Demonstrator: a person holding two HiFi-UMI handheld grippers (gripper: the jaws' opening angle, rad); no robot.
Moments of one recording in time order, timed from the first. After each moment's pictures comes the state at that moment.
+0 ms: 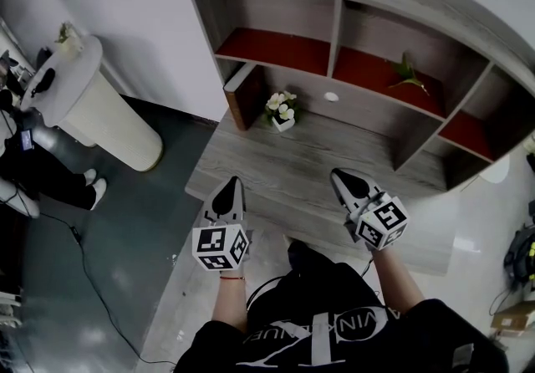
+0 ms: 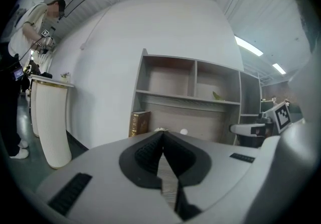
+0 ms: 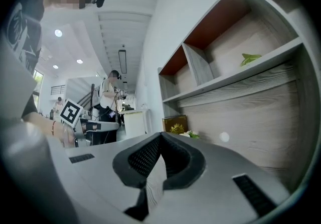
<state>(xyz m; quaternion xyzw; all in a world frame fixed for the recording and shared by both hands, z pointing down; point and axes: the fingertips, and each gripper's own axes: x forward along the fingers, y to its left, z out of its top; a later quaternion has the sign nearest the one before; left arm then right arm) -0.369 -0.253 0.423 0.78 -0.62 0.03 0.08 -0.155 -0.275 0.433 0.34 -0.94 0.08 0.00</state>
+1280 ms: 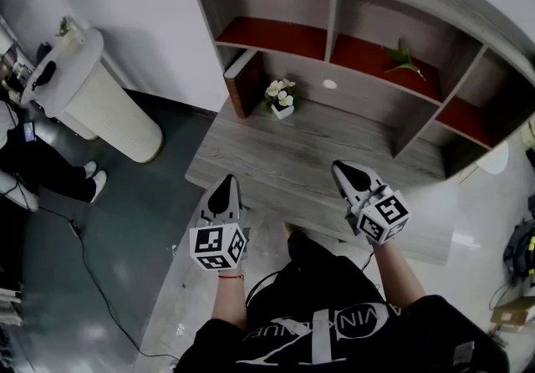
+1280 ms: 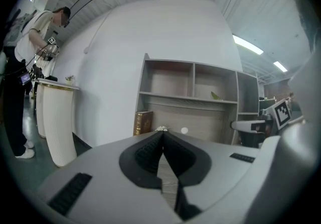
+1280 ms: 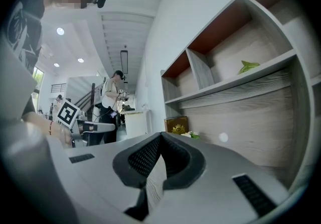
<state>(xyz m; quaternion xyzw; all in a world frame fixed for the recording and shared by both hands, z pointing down) -0.376 -0.215 0.424 0.77 -0.64 0.03 0.08 -0.150 -0.250 0.429 0.34 -0.94 0.07 0.00</state>
